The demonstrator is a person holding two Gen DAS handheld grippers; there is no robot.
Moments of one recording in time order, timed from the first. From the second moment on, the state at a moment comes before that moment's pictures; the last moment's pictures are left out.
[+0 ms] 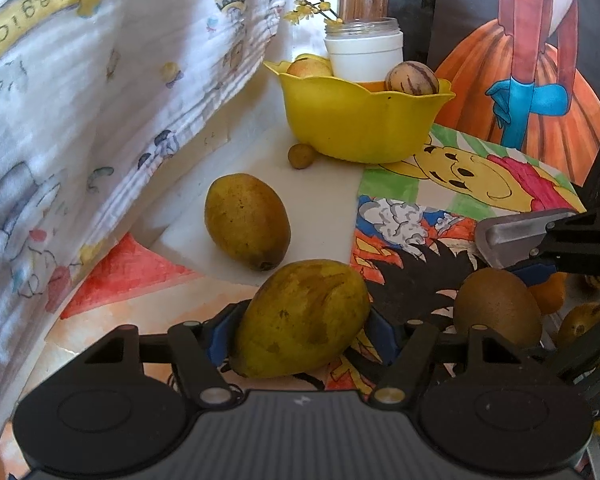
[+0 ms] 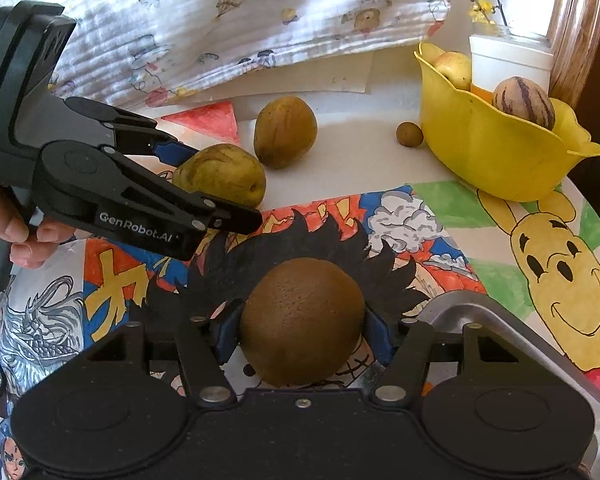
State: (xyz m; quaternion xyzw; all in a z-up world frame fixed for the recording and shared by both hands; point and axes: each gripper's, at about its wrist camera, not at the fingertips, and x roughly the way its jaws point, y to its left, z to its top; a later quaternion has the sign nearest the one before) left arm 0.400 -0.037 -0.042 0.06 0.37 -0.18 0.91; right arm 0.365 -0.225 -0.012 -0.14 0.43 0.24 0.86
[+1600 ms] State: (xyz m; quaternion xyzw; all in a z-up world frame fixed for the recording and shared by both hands) left arm 0.286 -0.086 0.037 -0.02 0.32 -0.20 0.92; right arm 0.233 -0.313 0.081 -0.08 0.30 0.14 0.94
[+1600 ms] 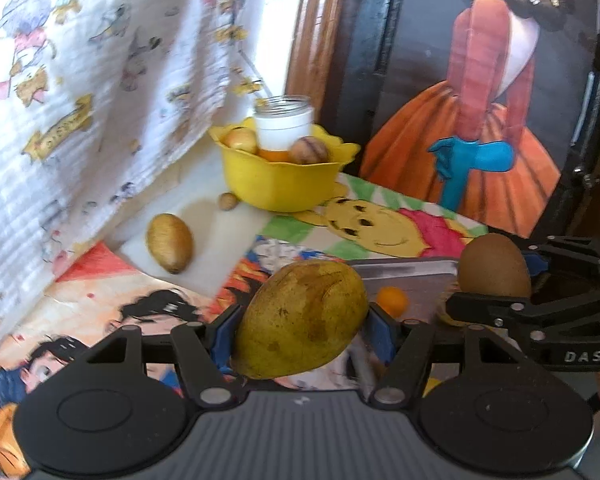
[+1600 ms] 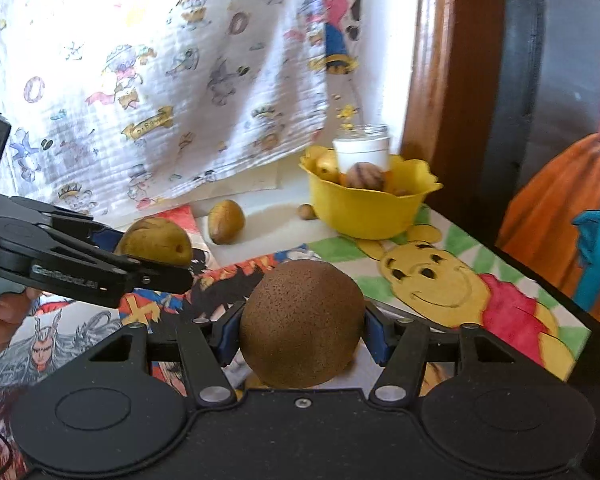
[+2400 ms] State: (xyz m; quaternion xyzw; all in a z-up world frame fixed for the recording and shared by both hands) left arm 0.188 -0.140 0.005 0.01 0.35 -0.27 0.90; right arm 0.179 -0.371 0.038 -0.05 0.34 0.09 0.94
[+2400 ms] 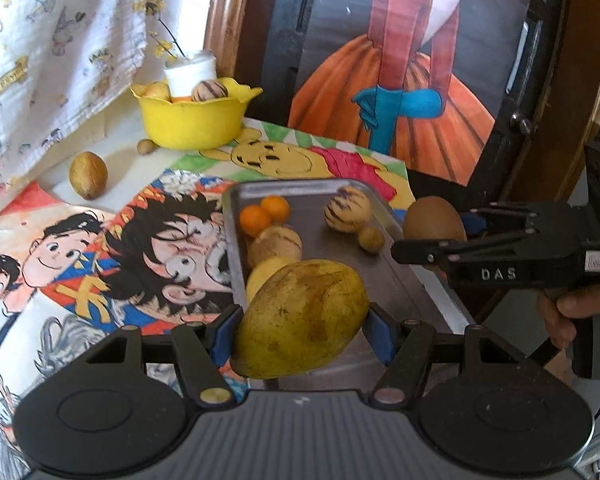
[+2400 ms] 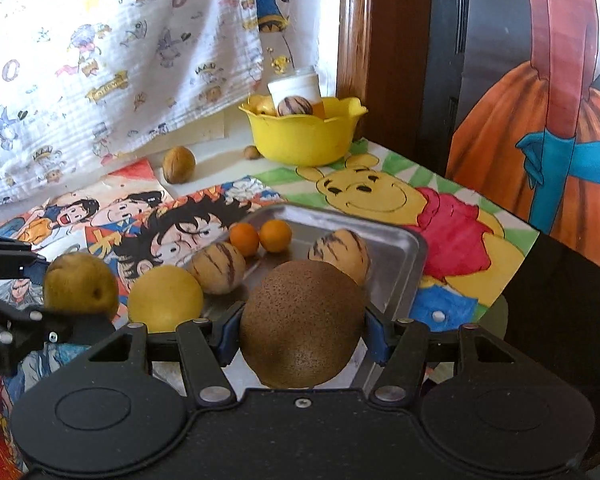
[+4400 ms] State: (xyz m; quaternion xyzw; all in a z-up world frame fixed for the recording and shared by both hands) left arm 0.168 -0.160 -0.015 0.02 0.38 -0.25 0.89; right arm 0.171 -0.379 0.025 -0.06 0.35 0.11 0.93
